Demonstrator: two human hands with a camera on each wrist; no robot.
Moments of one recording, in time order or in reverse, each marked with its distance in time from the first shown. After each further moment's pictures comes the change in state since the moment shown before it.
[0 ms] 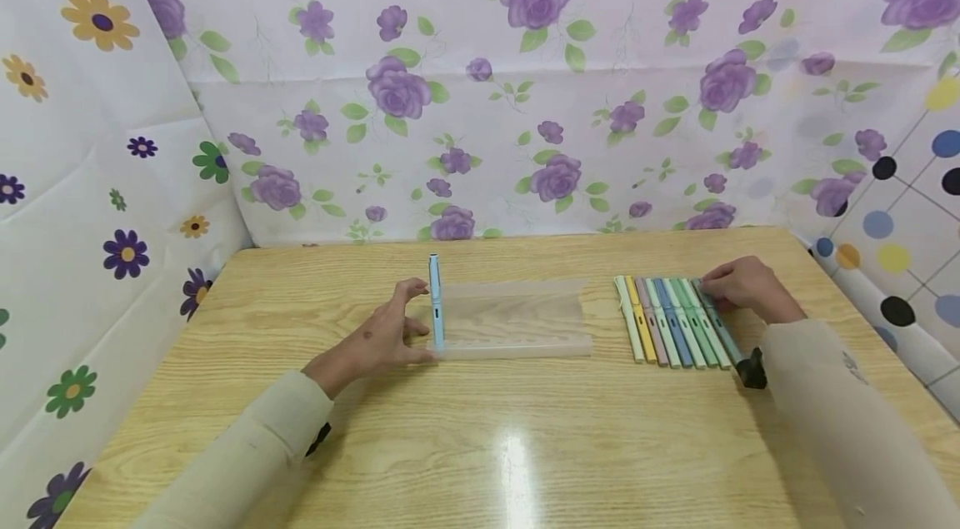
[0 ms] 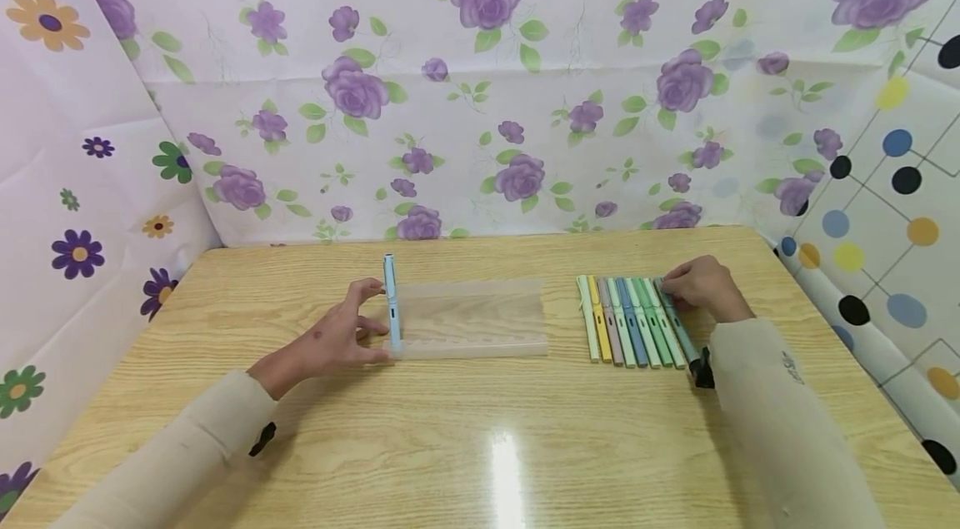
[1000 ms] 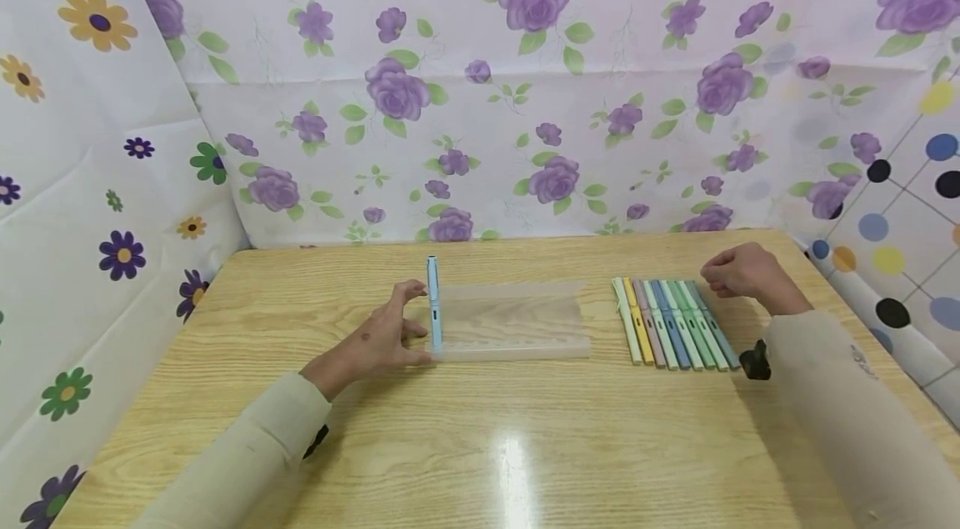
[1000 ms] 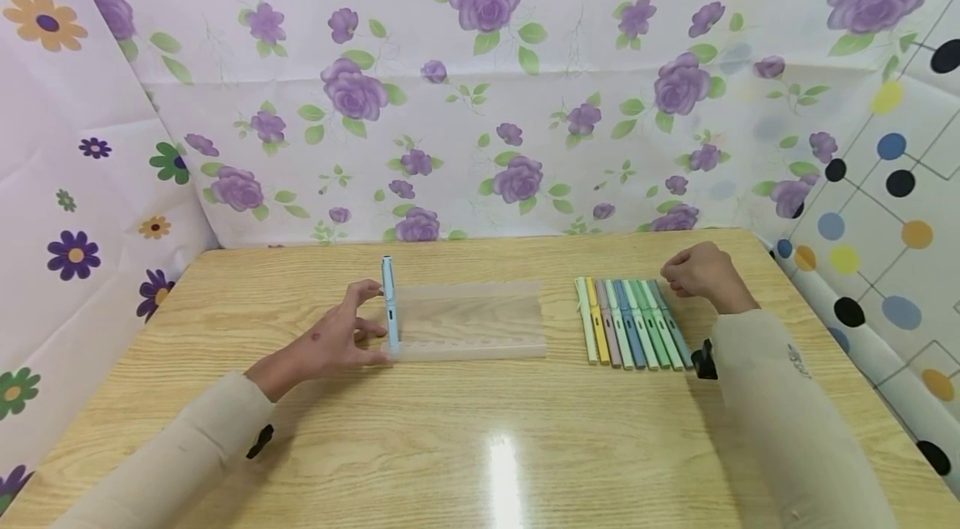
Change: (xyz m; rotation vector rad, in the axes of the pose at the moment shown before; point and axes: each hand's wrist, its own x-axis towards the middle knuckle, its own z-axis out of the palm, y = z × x) left_hand 0.000 -0.001 0.000 -0.011 -0.004 0.010; right_hand -0.006 -0.020 -0.014 0.003 0.014 -0.025
